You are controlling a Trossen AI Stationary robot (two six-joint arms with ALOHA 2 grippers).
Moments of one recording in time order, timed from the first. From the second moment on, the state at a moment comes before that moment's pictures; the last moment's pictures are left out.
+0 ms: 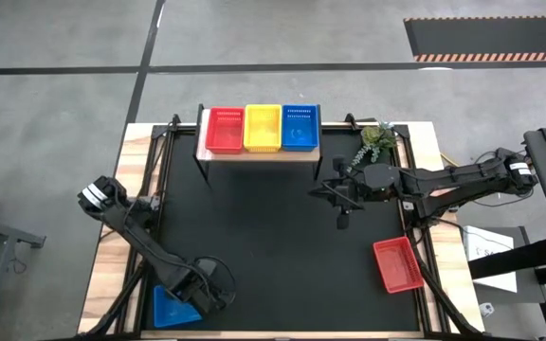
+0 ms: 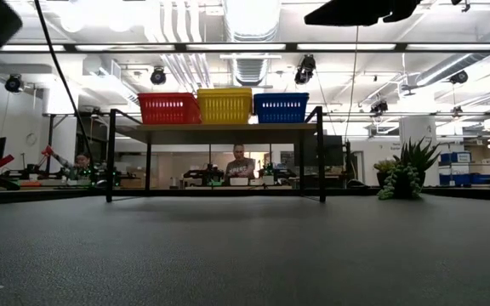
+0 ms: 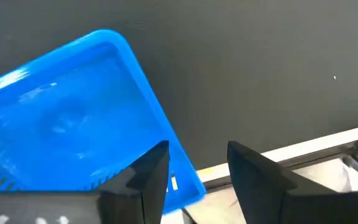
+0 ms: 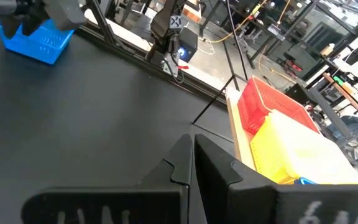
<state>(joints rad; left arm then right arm) -0.75 1.70 1.20 -0.78 0.10 -2.11 0.06 1.09 0.78 0.02 0.11 -0.49</state>
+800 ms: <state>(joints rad) -0.74 1.68 1.06 -0.59 0.12 -1.76 0.04 1.09 0.78 -0.01 0.11 -0.44</state>
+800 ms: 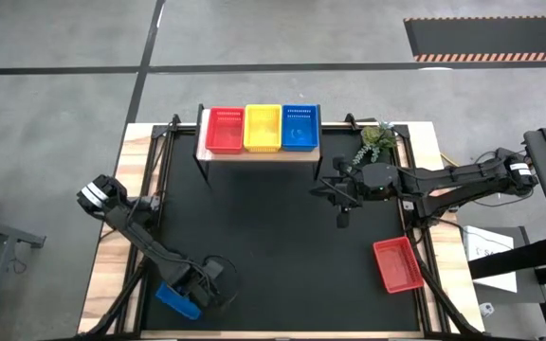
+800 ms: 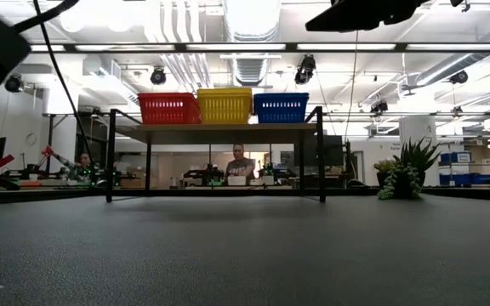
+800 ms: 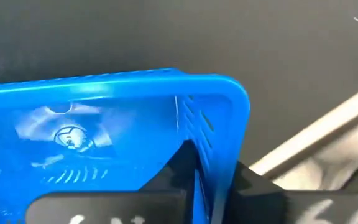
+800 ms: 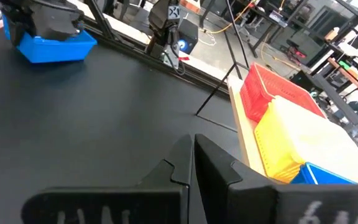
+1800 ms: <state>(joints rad) -0.36 1.68 1.09 -0.63 -0.06 -0.57 0.05 1.27 0.78 -0.11 0.10 -0.13</state>
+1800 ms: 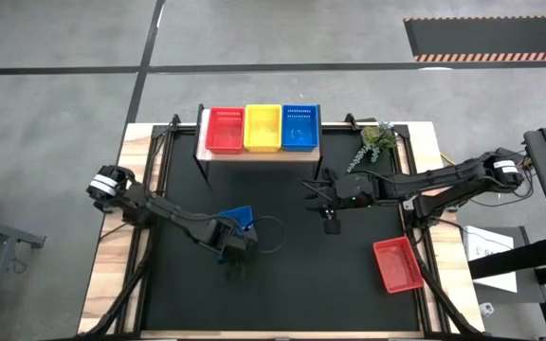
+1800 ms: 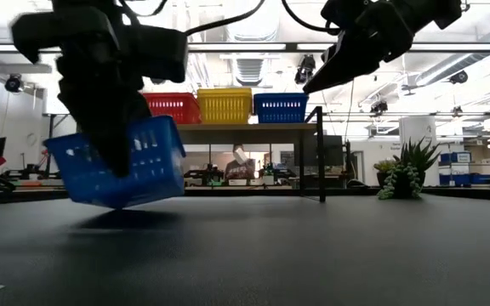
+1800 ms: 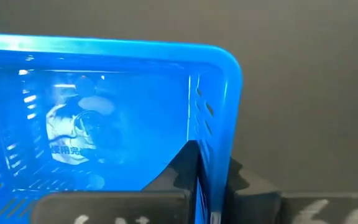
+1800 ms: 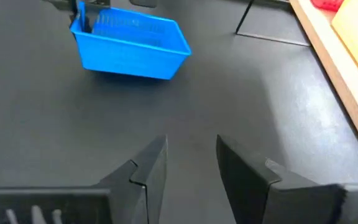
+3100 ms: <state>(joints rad) -0.47 1.41 0.98 -0.28 -0.45 -0.10 0.13 1.51 0.87 0.07 0.07 -0.04</state>
